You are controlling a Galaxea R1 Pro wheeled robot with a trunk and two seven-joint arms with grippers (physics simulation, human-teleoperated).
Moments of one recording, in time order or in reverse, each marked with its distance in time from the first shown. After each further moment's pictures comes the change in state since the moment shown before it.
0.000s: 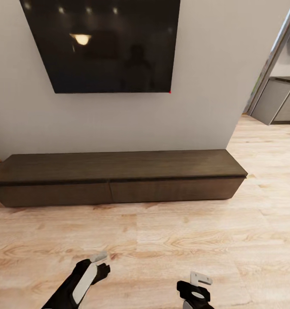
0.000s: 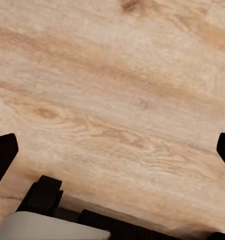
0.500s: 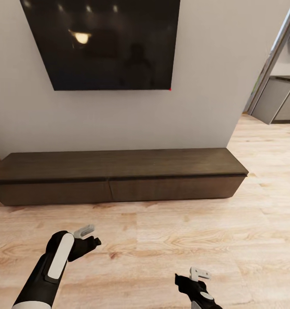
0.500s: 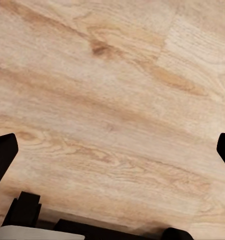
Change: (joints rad) left arm 0.000 0.016 0.283 -0.467 0.010 0.467 -0.001; right arm 0.000 -0.050 -0.012 0.005 -0.001 -0.075 0.276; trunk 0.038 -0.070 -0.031
